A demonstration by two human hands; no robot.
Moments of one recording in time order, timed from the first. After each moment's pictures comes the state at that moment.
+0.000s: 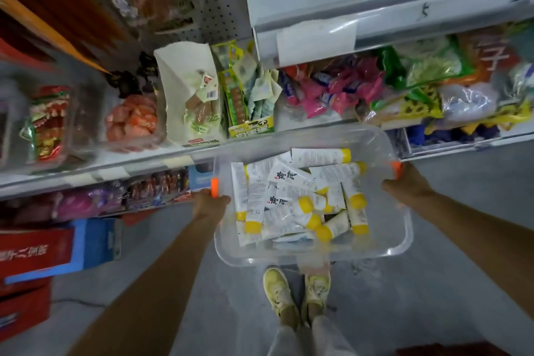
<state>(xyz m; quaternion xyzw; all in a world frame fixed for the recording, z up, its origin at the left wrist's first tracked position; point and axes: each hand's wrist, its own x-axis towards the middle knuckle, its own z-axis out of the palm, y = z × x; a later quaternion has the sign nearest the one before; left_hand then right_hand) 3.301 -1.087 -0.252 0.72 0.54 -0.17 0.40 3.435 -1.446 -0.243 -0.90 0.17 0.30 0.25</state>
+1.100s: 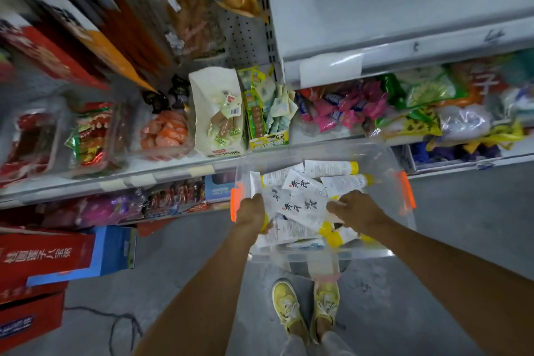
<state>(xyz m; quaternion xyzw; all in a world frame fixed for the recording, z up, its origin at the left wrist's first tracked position) 3.301 -1.145 -0.181 0.60 0.54 -0.18 0.55 3.365 -1.353 -0.184 -0.88 0.01 0.37 0.28</state>
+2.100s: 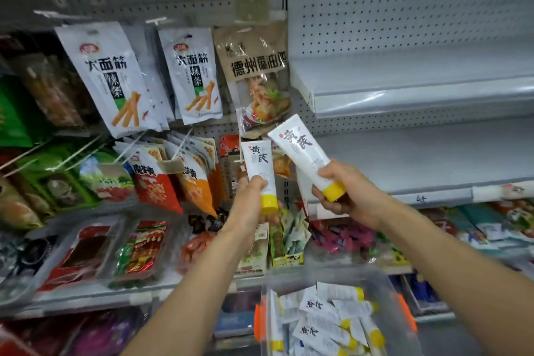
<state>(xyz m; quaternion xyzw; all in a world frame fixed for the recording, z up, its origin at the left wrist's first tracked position) 3.299 -1.095 0.137 0.62 0.22 0.10 0.75 3.362 -1.268 0.164 -0.67 -0.16 0.26 0.68</state>
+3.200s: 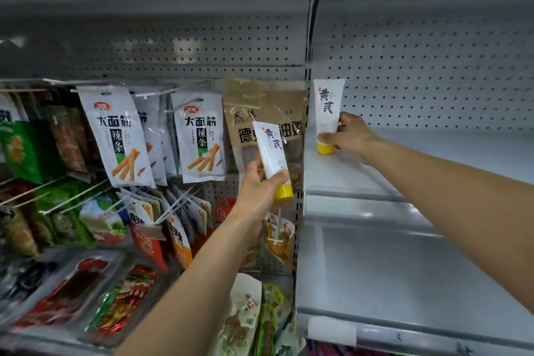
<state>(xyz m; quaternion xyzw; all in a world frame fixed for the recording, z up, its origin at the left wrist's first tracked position) 3.463 -1.098 0.239 0.63 0.17 0.24 0.72 3.652 -1.211 0.303 -0.82 -0.27 0.02 0.51</state>
